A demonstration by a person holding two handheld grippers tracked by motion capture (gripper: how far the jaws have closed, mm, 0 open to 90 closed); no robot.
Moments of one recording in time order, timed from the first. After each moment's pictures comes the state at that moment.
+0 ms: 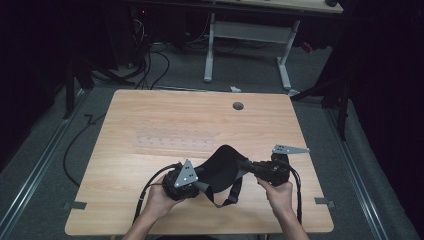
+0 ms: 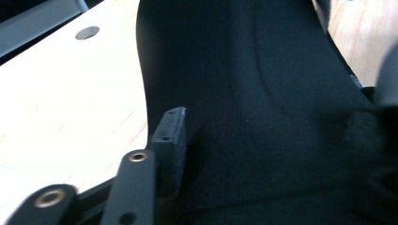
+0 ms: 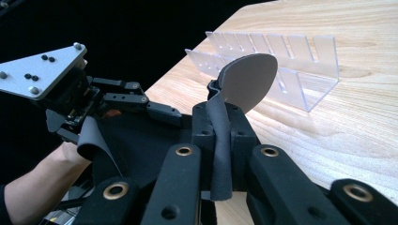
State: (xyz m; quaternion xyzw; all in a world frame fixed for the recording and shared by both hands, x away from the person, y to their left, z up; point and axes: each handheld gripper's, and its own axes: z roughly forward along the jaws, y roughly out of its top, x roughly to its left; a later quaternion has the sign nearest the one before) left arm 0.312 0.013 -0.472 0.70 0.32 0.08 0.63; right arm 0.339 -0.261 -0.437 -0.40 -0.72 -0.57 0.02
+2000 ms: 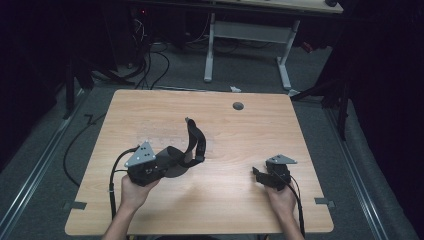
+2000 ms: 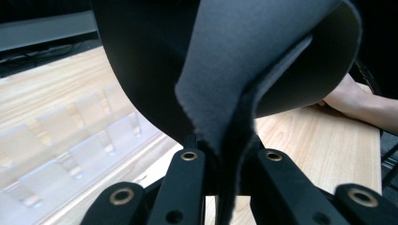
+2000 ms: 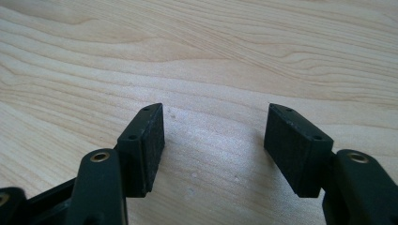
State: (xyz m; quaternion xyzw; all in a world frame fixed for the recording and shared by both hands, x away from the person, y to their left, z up) left arm 0.341 0.099 -0.430 0.59 0.39 0.03 0.71; right arm 0.360 -0.290 -0.531 -0.52 -0.75 -0.32 -0.23
